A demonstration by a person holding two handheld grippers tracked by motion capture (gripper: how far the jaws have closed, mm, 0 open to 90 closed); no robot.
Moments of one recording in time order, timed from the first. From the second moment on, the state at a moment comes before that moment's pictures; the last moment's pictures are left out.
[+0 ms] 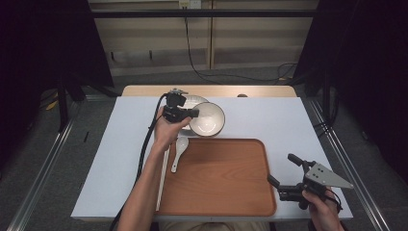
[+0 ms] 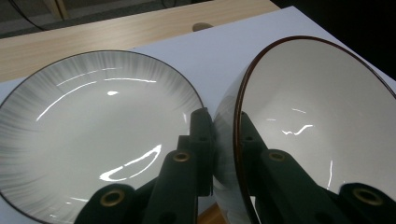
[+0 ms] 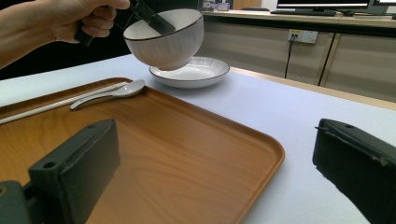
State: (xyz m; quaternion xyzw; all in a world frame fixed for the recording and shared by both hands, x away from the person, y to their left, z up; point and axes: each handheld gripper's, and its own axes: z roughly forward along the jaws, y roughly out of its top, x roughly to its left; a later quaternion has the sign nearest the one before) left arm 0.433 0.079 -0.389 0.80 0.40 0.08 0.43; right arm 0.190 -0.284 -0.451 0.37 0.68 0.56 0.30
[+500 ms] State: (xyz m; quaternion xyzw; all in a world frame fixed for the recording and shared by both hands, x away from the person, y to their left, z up) left arm 0.426 0.047 -0.389 0.82 0.38 0.06 0.43; right arm 0.190 -0.285 -0.451 0.37 0.68 0.56 0.30
